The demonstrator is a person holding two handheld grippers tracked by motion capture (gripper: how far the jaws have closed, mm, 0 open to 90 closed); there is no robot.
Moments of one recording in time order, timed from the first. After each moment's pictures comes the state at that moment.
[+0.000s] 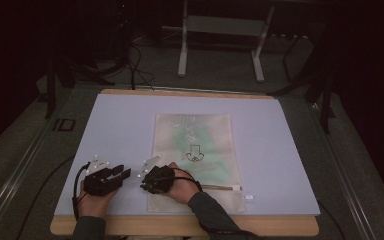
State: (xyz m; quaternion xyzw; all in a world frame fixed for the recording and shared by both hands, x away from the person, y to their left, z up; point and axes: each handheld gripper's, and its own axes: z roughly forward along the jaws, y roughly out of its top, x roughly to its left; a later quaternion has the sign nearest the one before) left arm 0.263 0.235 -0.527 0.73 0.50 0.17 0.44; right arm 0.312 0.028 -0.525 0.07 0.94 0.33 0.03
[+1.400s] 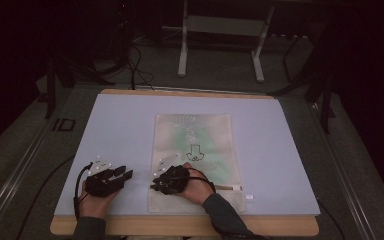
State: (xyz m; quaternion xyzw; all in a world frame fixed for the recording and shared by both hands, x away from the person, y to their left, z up) left arm 0.262 0.232 -0.527 0.74 0.48 0.17 0.44; right arm 0.313 -0.014 -0.518 0.08 0.93 0.36 0.02
